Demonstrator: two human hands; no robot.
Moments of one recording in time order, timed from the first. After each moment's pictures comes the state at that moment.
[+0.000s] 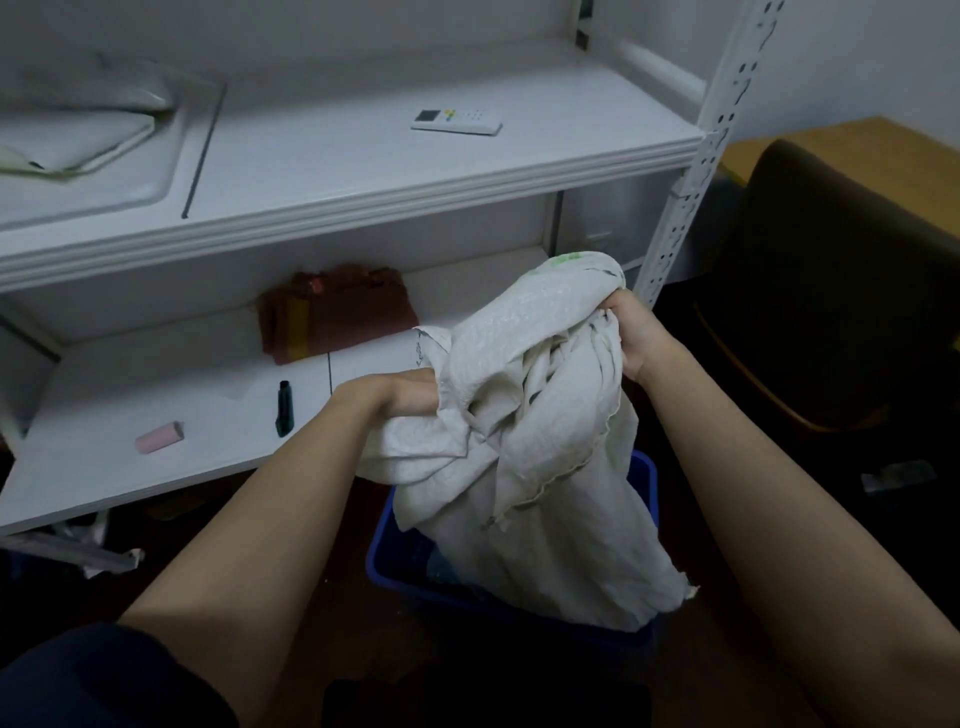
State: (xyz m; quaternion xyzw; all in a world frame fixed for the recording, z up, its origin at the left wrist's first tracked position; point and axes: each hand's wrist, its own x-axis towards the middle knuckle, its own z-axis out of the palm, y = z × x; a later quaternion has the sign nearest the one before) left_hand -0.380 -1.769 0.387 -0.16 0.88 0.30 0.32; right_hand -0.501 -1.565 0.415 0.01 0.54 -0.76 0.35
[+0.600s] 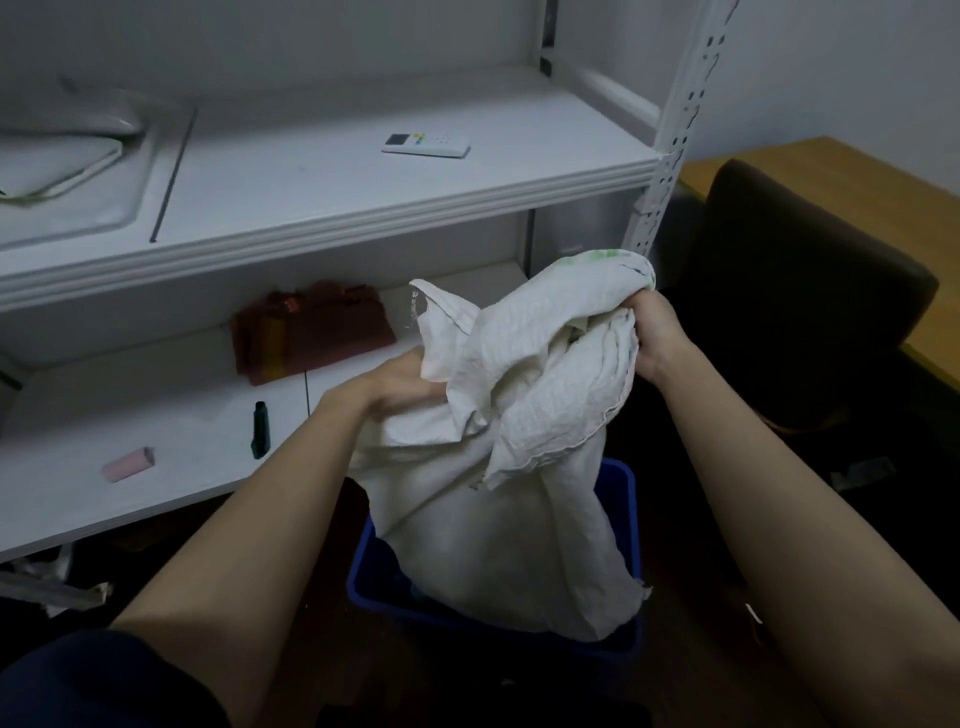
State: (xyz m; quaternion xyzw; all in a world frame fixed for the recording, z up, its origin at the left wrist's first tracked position) left_hand -0.399 -1.764 0.396 -0.11 0.91 0.36 0.17; right_hand -0.531 -1.523 0.417 0.05 0.56 -0.79 0.23
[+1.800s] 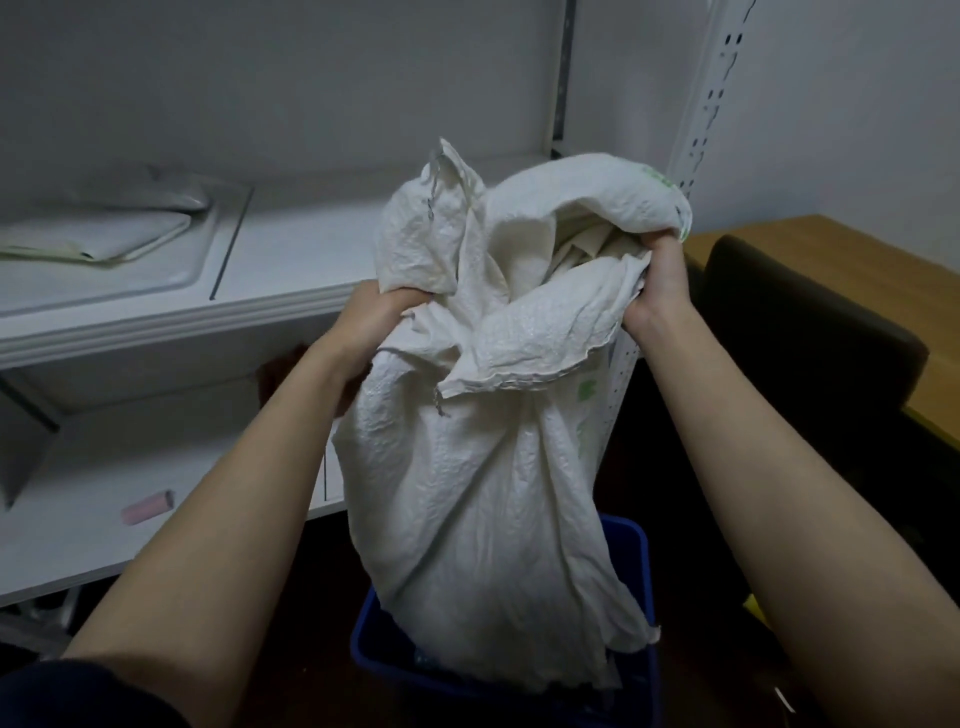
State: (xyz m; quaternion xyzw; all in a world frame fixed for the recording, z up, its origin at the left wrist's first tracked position) left_hand -0.385 -1.766 0.523 -0.20 0.75 0.61 -0.16; right_hand -0.525 -1.557 0.530 -0.02 0.39 -0.91 0.16
